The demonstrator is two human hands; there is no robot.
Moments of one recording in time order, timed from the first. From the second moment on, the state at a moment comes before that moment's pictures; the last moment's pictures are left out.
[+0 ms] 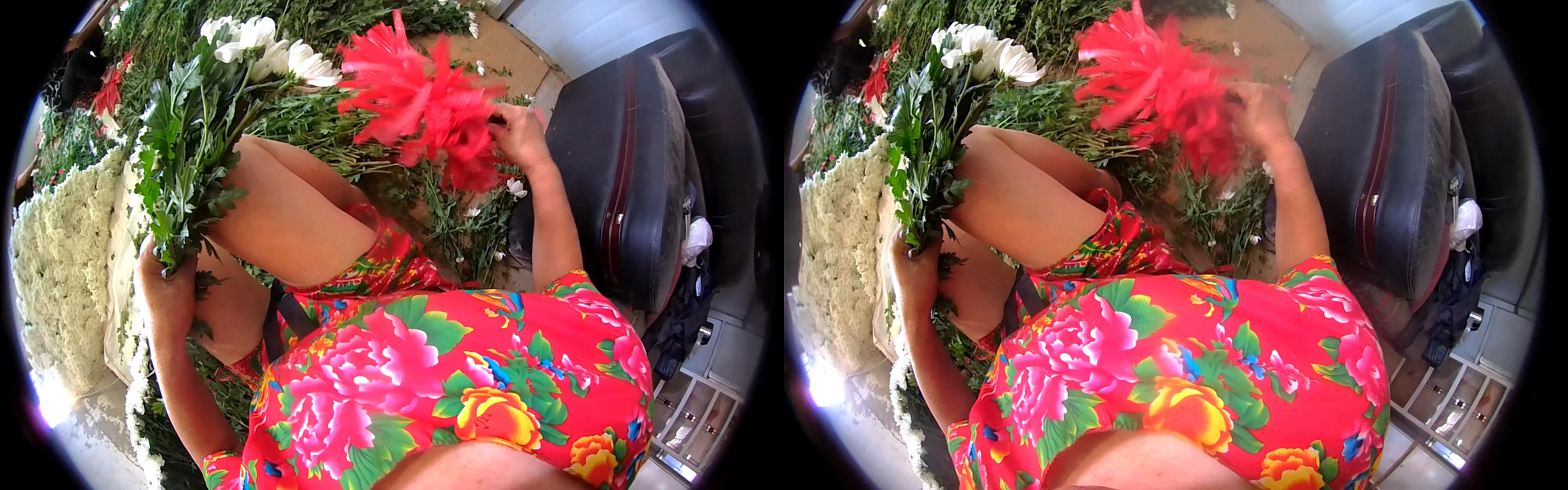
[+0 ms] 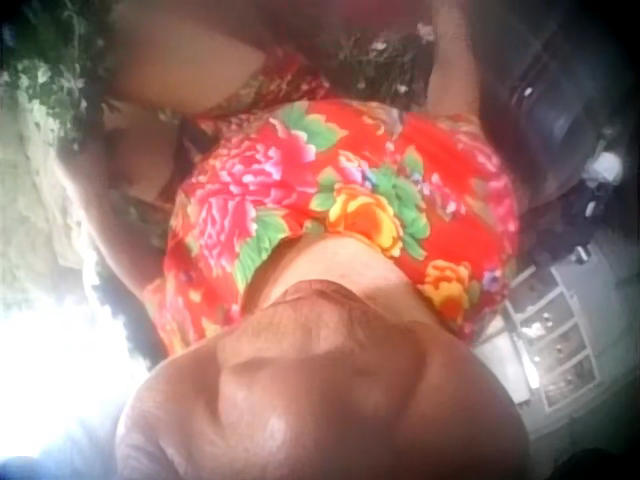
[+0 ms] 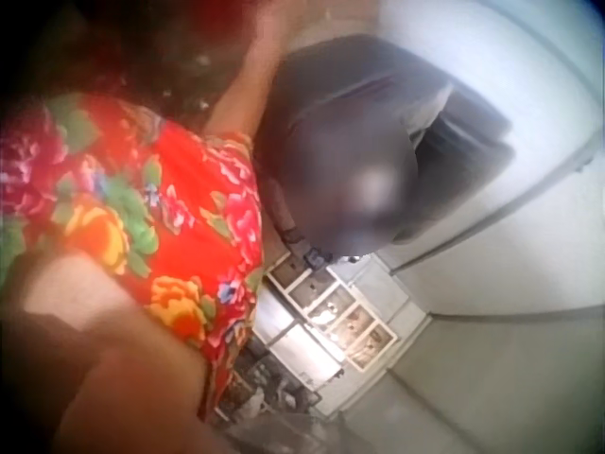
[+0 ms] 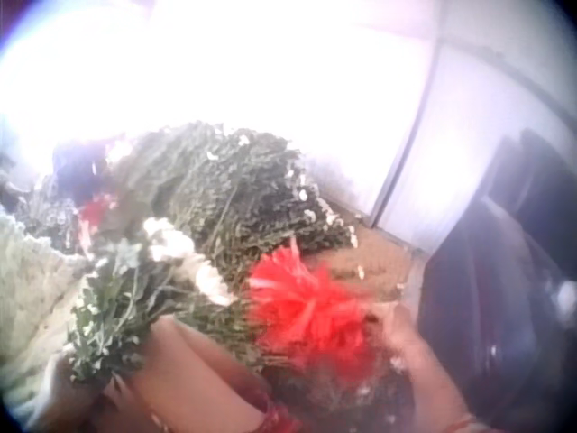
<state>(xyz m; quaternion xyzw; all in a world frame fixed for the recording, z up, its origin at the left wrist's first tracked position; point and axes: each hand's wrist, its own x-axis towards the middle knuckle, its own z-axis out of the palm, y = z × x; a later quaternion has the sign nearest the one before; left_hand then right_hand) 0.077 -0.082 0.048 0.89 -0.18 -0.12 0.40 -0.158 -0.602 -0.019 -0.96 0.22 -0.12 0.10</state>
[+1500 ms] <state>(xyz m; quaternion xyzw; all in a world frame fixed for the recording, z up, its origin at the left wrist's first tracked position) 0.045 -0.148 0.131 0.81 -0.28 -0.23 0.46 -0.061 -0.398 0.023 -0.88 -0.07 -0.03 0.47</state>
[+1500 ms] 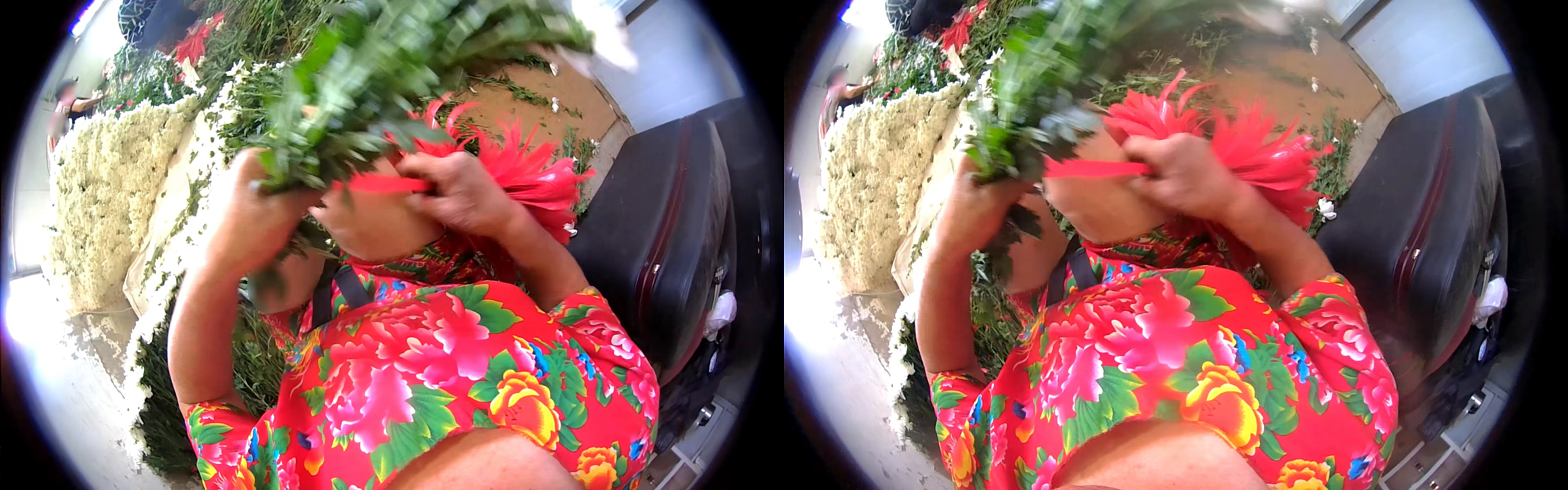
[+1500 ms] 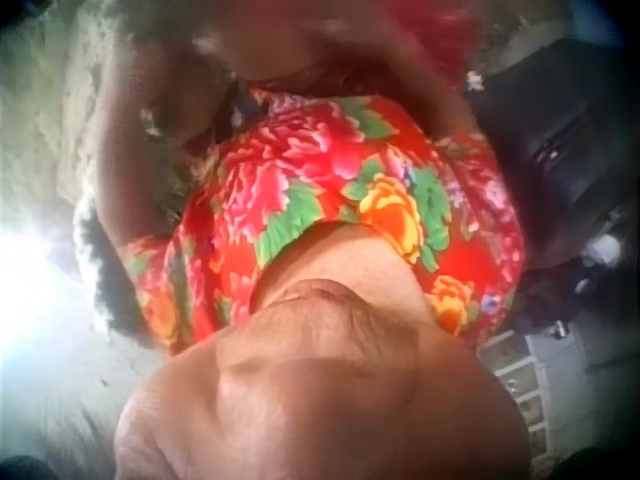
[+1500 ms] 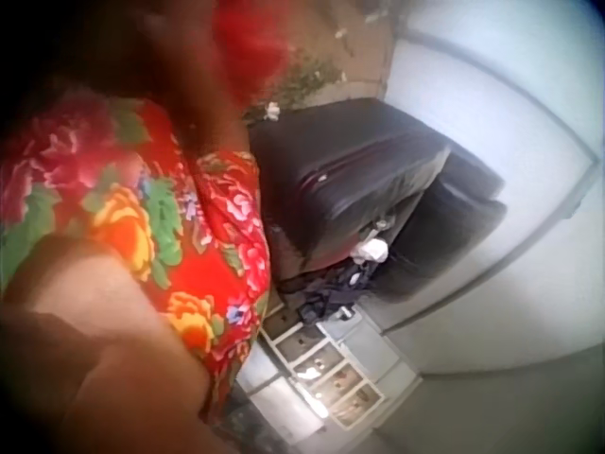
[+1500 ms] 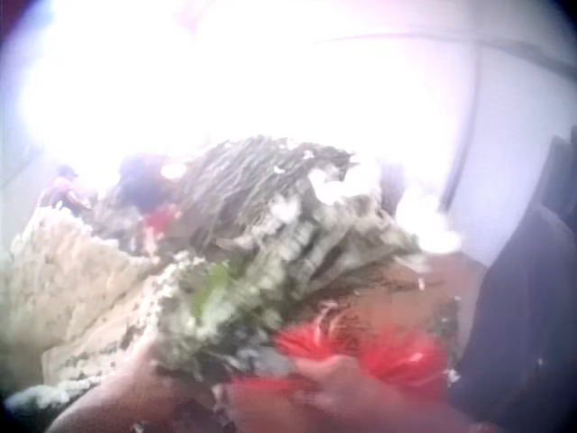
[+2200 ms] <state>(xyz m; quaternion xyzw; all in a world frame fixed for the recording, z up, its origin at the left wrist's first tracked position) 0.073 -0.078 0.123 0.77 0.00 -0.21 0.61 -0.032 -0.416 0.037 -0.84 -0.09 -0.25 0.47</state>
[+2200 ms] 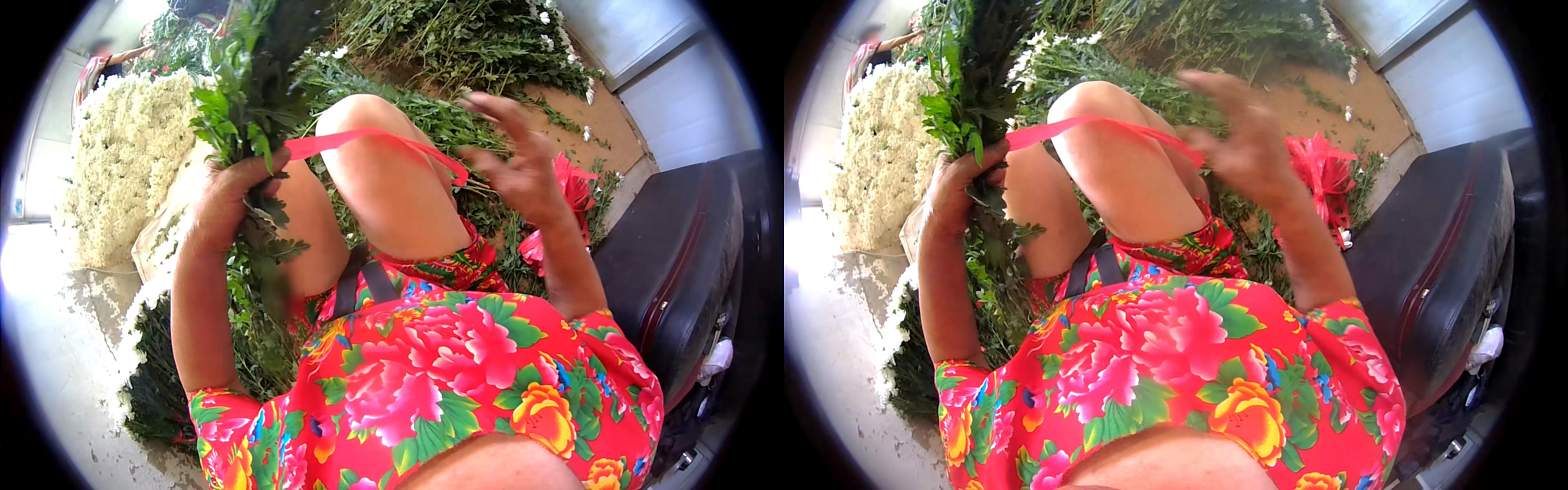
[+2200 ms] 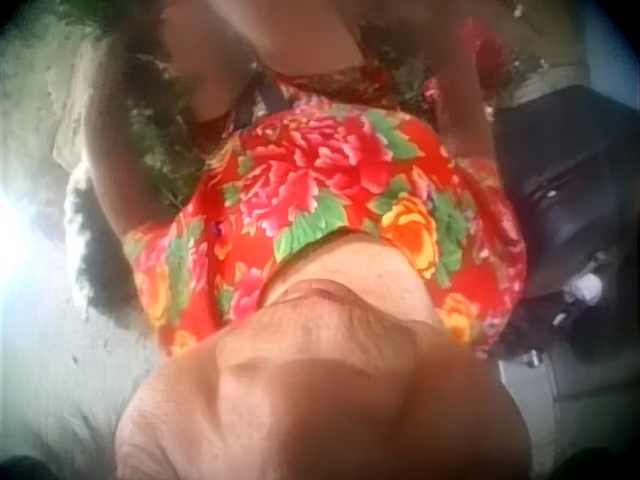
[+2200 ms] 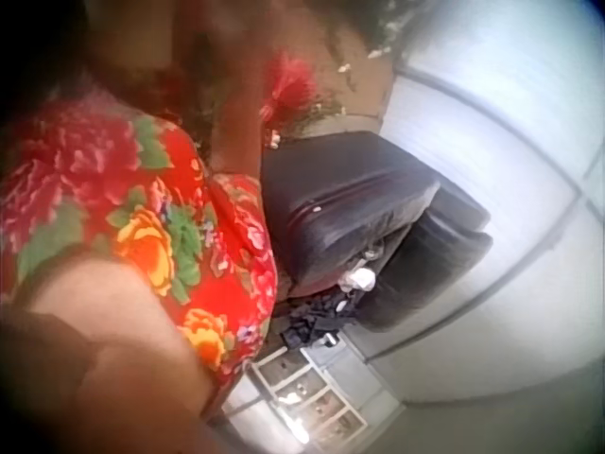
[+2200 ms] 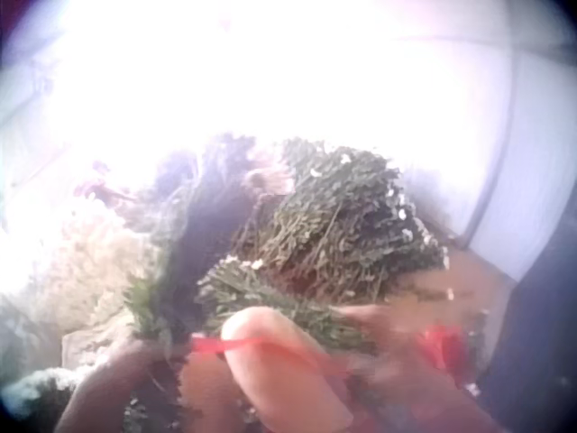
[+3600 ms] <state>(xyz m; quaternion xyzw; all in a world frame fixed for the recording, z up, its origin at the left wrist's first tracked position) 0.068 -0.100 0.100 0.95 -0.30 0.10 -0.04 -0.017 -0.292 0.209 -0.76 -0.62 -0.20 0.07</state>
